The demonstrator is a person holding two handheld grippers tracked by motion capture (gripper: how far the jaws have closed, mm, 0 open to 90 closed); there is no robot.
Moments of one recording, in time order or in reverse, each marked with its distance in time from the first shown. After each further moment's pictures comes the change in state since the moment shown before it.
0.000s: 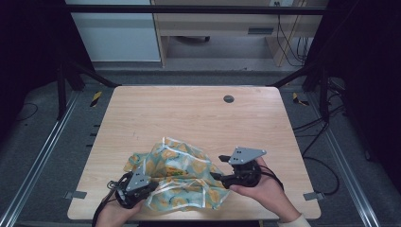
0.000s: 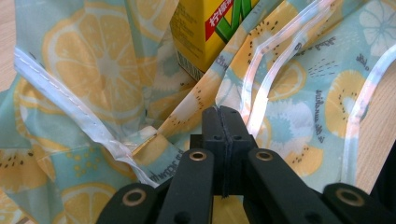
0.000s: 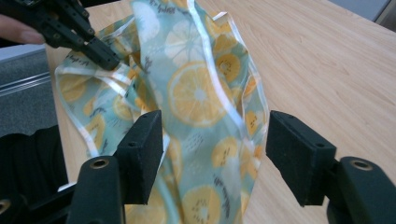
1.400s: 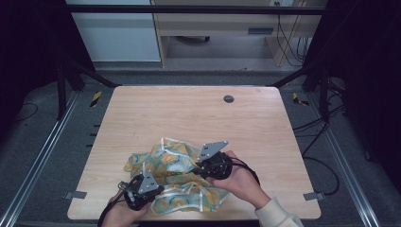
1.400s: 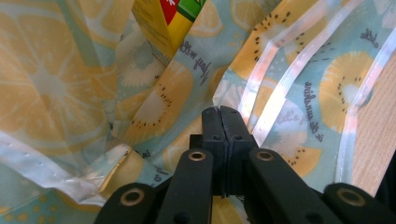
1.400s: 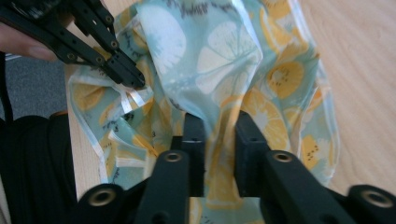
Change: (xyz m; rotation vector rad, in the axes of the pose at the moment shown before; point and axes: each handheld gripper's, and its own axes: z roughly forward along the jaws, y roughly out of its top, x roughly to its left) left arm -0.011 0.004 0.019 0.091 -0.013 0.070; right arm 0.014 0.036 0.058 0.146 0.120 -0.066
